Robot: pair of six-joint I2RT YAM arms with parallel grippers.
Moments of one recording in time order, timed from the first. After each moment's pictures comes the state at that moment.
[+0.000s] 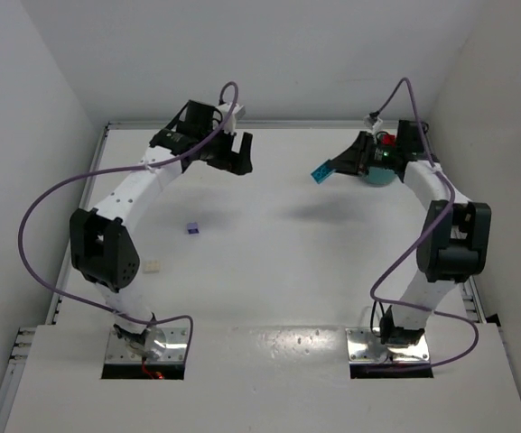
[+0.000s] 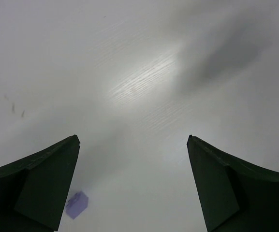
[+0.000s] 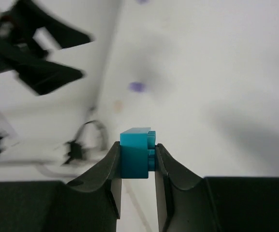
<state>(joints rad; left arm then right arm) -0.38 1.74 1.65 -0.61 0.29 -0.03 -0.09 1.79 1.26 -0.11 -1.24 0.50</state>
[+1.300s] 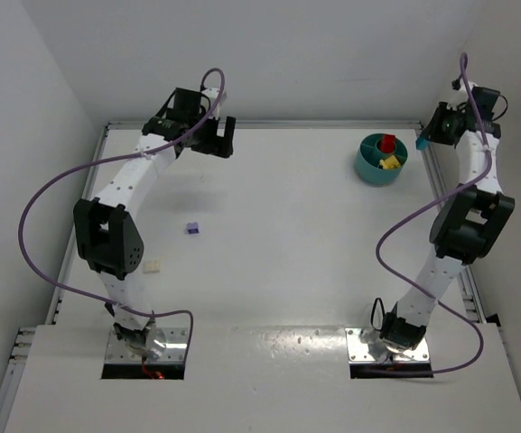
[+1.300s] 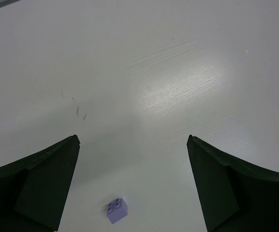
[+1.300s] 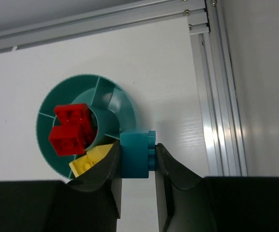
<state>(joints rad) -0.27 1.84 1.78 -0.63 0.13 -0.01 -0.40 2.01 1.83 -0.49 -0.29 -0.07</state>
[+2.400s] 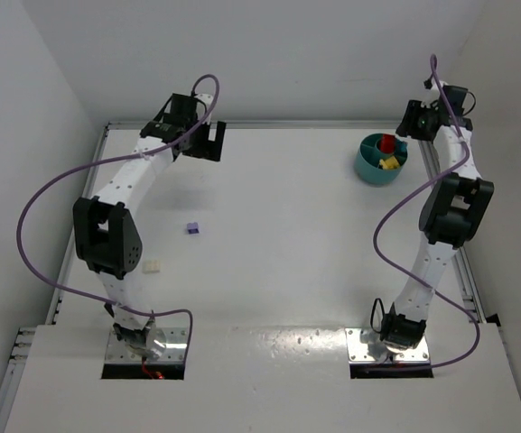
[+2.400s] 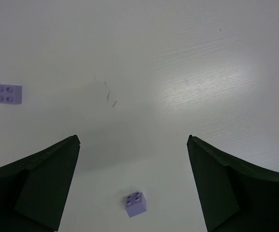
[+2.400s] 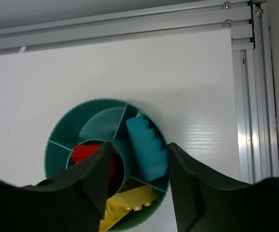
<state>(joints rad) -0.25 1.84 1.73 -0.62 -0.01 -0.01 -0.30 2.21 1.98 -0.45 -0.28 -0.04</state>
